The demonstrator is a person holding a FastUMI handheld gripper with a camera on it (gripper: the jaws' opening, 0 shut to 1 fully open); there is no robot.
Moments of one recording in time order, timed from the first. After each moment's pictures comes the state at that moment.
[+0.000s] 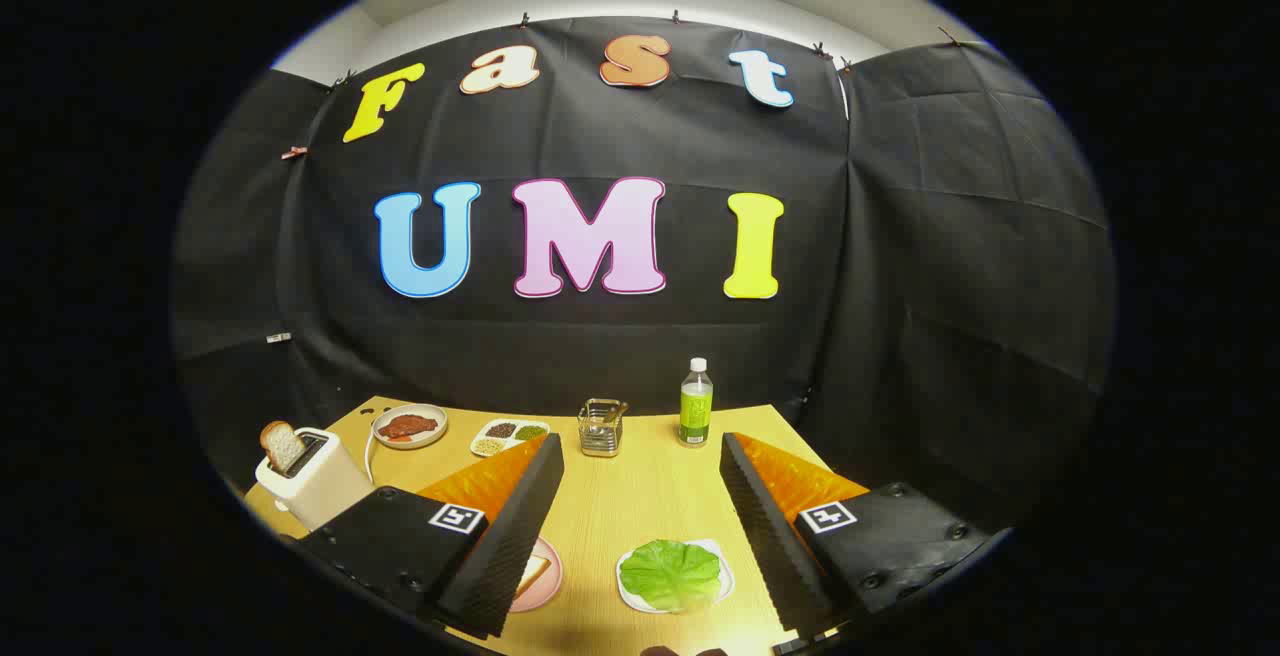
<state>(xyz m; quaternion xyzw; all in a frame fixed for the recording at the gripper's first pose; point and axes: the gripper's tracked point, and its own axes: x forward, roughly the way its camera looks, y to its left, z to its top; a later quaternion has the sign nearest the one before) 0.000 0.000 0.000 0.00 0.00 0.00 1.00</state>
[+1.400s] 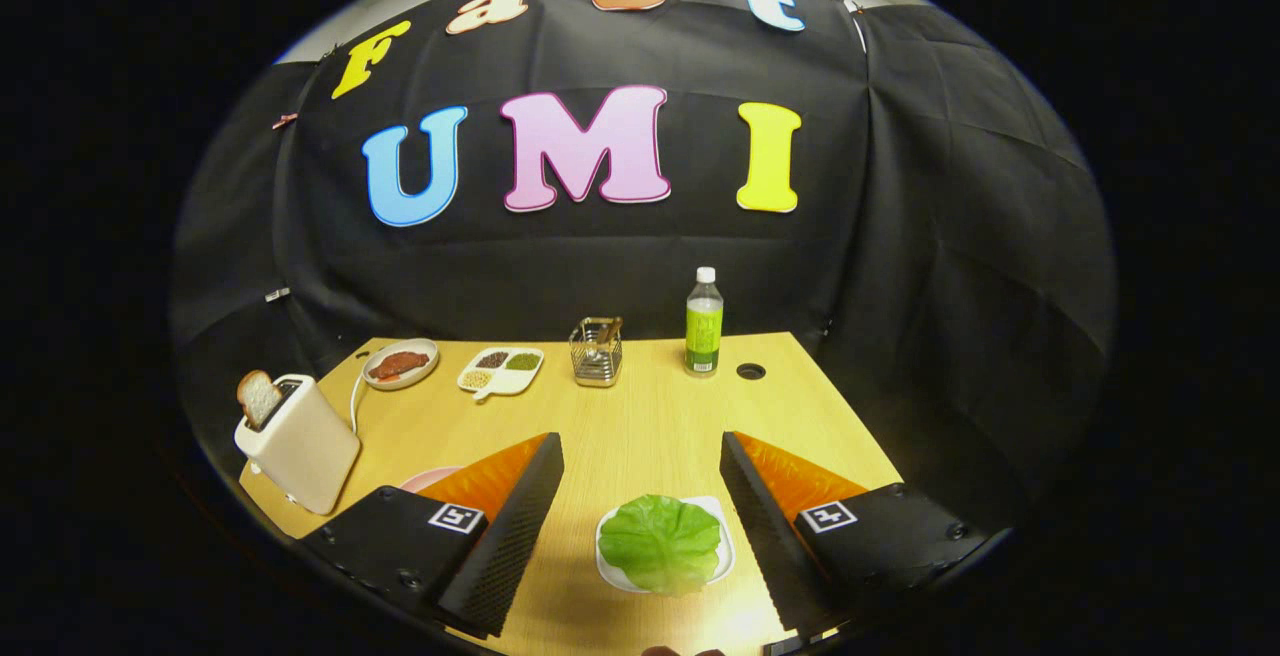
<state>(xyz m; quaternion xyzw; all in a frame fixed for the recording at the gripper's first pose) 0.053 -0.024 -0.105 0.00 0.12 0.03 0.99</state>
